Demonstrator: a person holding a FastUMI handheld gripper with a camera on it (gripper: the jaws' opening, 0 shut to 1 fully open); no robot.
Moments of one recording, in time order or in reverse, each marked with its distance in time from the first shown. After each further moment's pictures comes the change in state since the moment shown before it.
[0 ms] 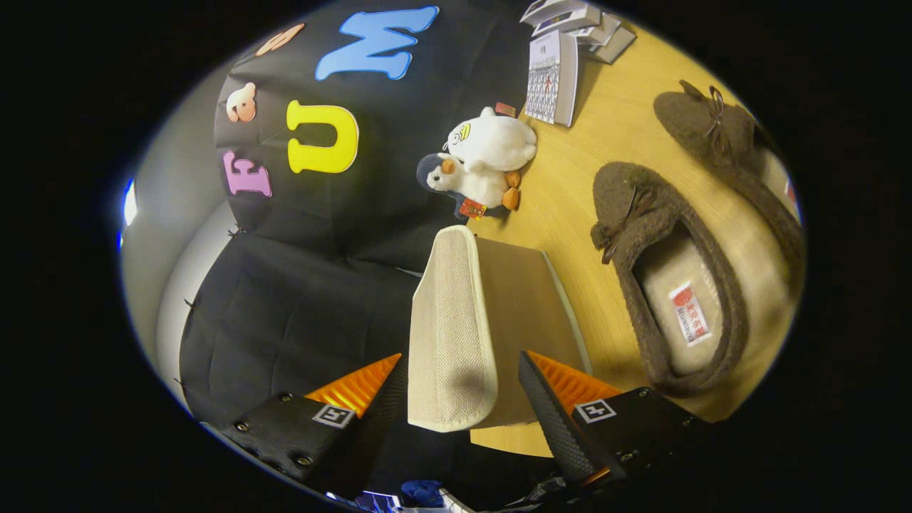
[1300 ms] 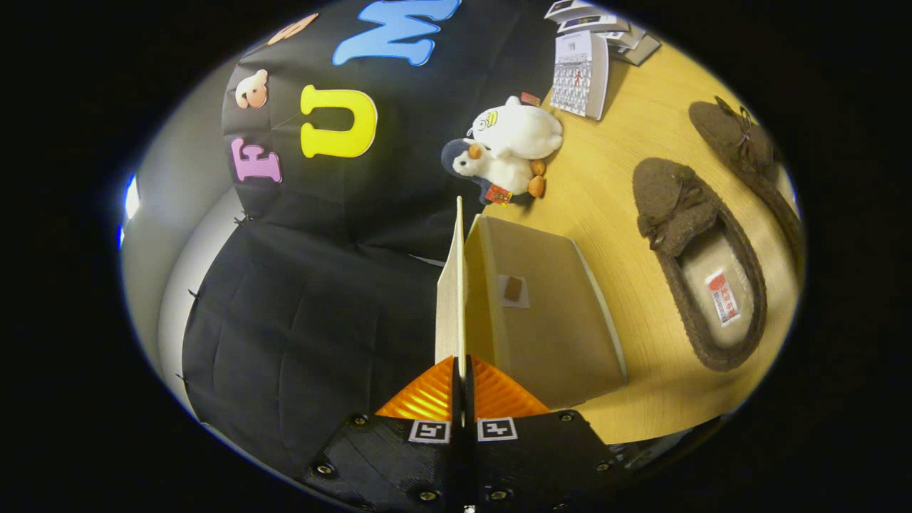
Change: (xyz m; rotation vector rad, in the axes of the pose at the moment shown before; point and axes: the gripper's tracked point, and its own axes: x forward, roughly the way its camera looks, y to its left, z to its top) arm -0.006 0.068 -0.010 -0.086 0.057 0.038
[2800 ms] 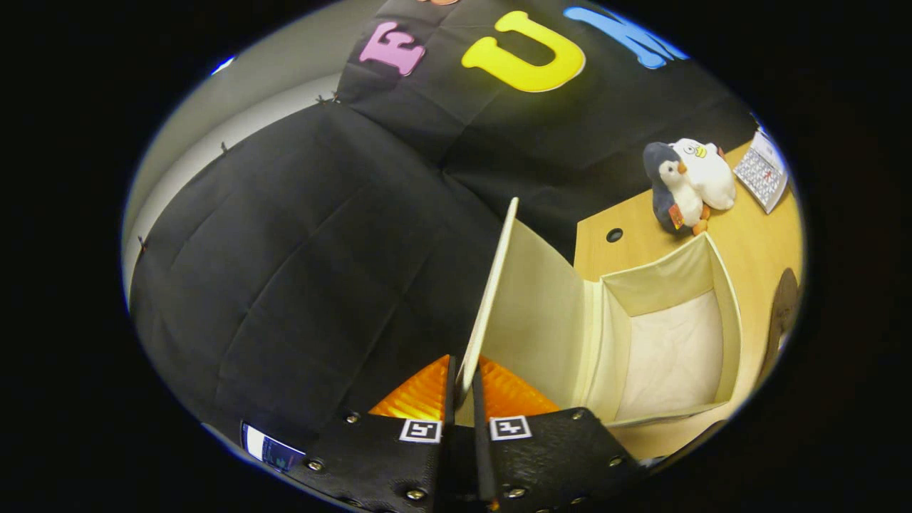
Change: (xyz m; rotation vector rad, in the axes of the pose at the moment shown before) arm 0.118 0.208 -0.110 -0.567 0.122 0.015
